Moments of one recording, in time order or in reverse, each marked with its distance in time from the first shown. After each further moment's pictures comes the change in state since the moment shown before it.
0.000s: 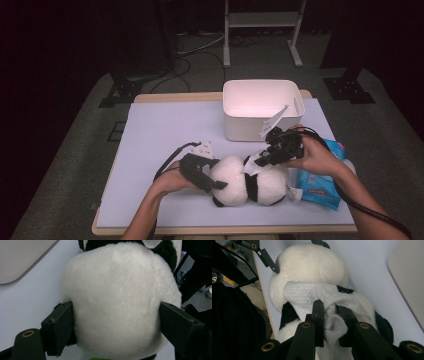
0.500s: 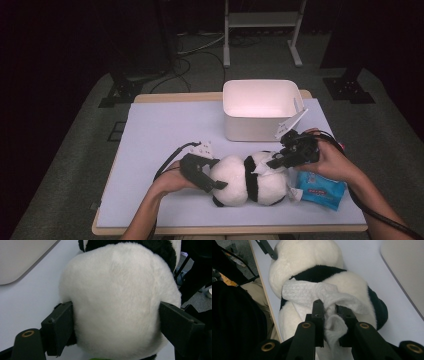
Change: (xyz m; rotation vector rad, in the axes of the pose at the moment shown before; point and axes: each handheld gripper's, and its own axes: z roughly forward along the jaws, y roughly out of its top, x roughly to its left) left arm 0.000 0.000 0.000 -0.004 0.000 -0.002; right arm -0.003 -0.028 -0.017 -0.021 -0.011 0.045
